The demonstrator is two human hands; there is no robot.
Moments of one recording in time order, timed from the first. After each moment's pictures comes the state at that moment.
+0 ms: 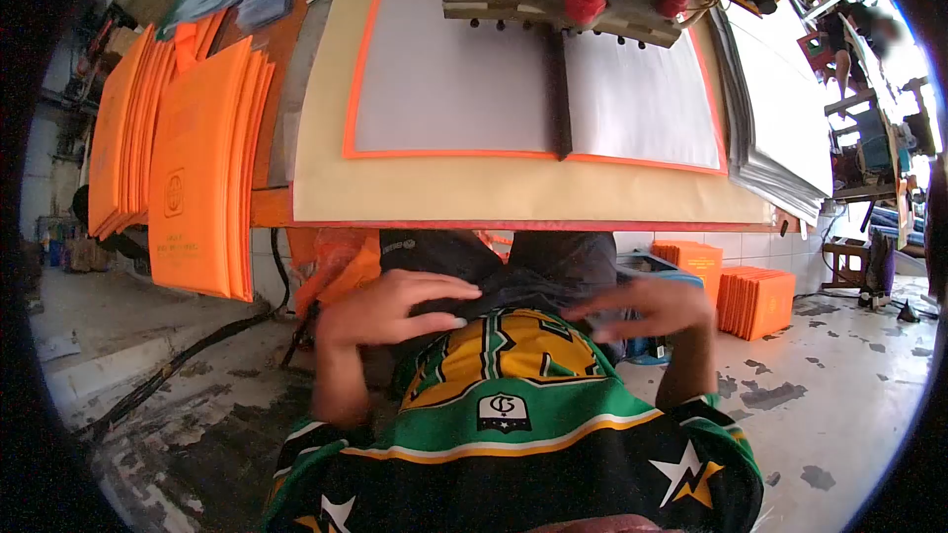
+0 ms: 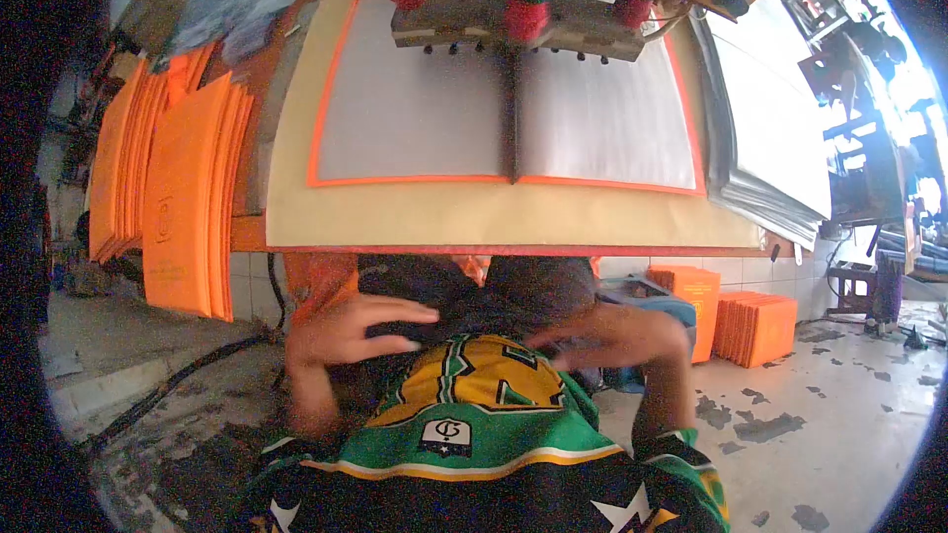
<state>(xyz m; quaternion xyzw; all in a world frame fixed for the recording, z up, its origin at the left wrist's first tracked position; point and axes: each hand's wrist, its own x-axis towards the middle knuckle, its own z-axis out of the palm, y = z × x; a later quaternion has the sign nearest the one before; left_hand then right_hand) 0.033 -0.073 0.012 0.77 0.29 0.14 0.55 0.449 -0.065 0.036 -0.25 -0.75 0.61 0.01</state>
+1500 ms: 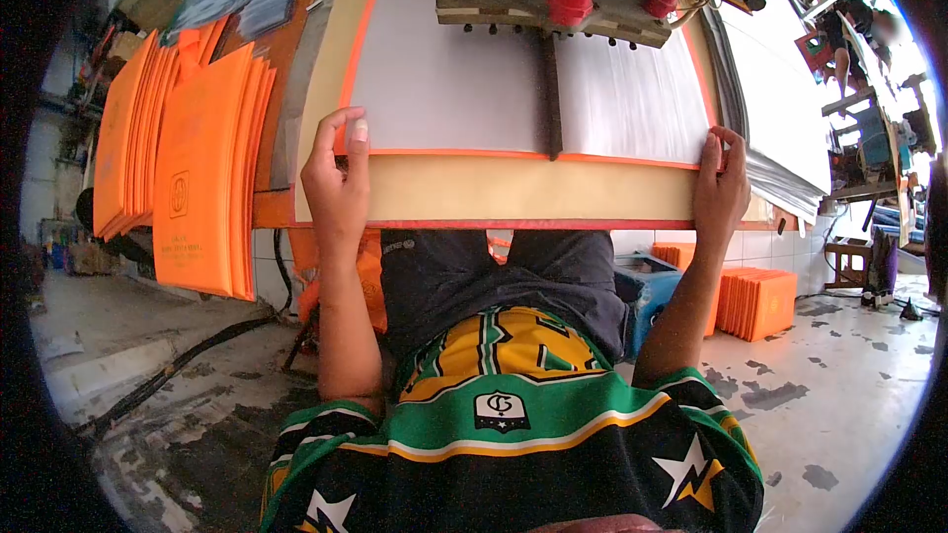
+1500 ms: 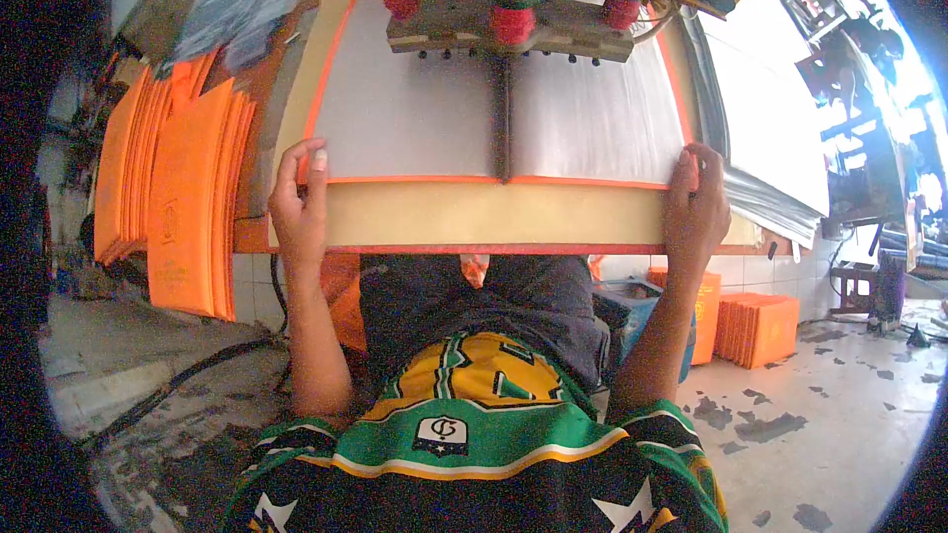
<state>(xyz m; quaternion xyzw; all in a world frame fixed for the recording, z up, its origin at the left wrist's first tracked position) 0.038 0.019 0.022 0.59 0.63 0.48 0.15 0.484 0.010 0.026 -0.77 -0.53 -0.03 0.35</state>
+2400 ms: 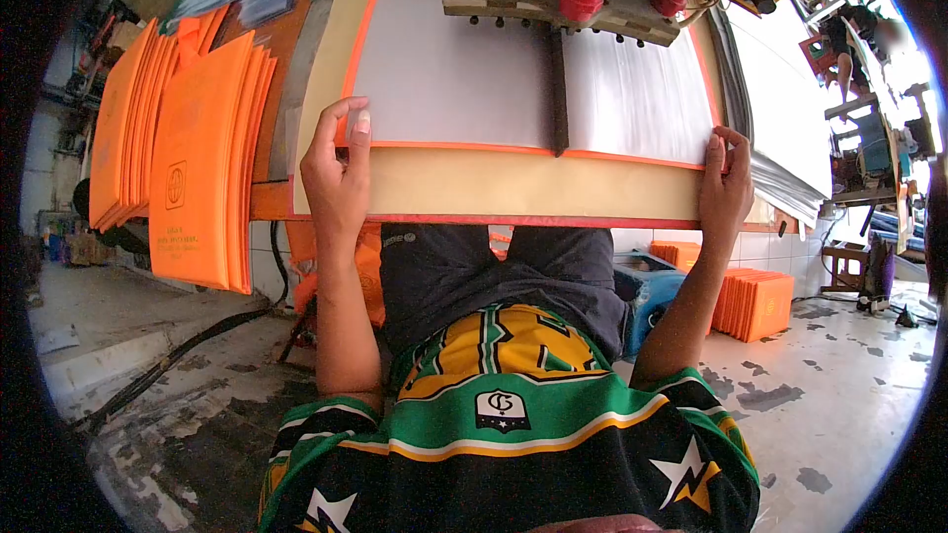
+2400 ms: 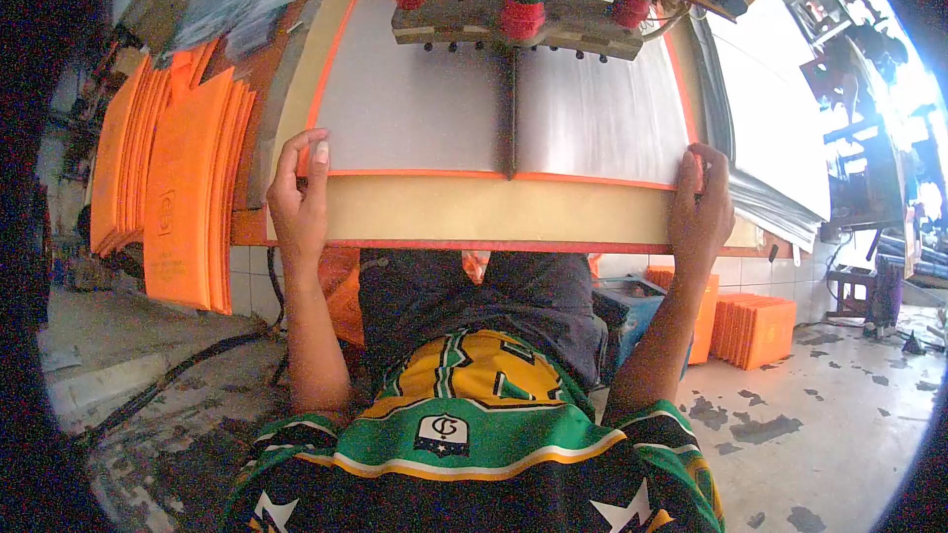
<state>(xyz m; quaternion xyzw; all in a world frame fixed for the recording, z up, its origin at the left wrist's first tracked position) 0.038 0.019 0.024 0.60 0.64 0.47 0.14 0.490 0.009 0.027 -0.77 -0.54 0.00 0.35</state>
